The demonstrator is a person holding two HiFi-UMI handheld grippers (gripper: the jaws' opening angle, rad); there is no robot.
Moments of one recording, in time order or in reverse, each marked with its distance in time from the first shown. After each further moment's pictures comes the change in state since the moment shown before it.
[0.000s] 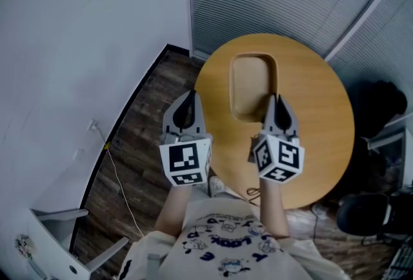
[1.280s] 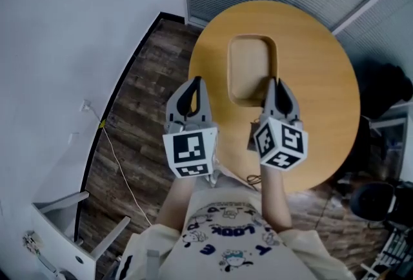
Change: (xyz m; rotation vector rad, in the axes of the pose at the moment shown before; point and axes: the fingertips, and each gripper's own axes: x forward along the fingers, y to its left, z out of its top) left arm 0.015 -0.013 -0.057 -0.048 0.120 -0.033; right arm 0.014 -0.003 -0.059 0.024 0.161 -0.028
